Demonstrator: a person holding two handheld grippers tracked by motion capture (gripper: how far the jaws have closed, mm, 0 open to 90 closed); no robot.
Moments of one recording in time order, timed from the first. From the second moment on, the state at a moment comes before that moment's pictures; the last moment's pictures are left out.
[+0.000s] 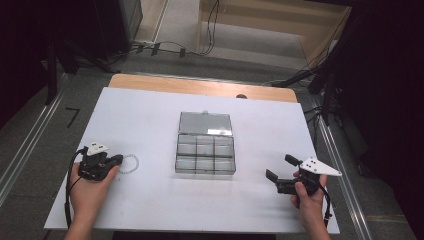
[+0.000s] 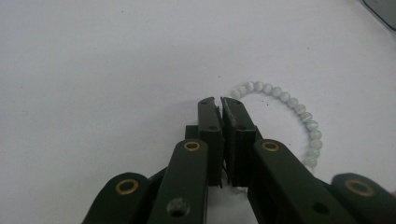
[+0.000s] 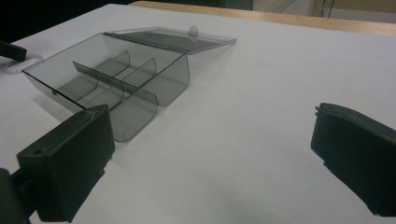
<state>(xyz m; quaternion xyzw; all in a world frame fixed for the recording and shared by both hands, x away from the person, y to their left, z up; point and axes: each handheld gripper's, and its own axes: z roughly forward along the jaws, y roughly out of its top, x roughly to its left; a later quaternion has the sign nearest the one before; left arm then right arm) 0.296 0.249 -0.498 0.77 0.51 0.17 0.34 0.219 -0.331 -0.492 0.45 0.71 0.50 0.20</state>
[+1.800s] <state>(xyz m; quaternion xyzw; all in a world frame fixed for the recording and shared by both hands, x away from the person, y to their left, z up) 0.280 0.228 -0.443 0.77 0.44 0.12 0.45 0.218 -0.334 -0.492 0.45 0.70 0.51 0.22</state>
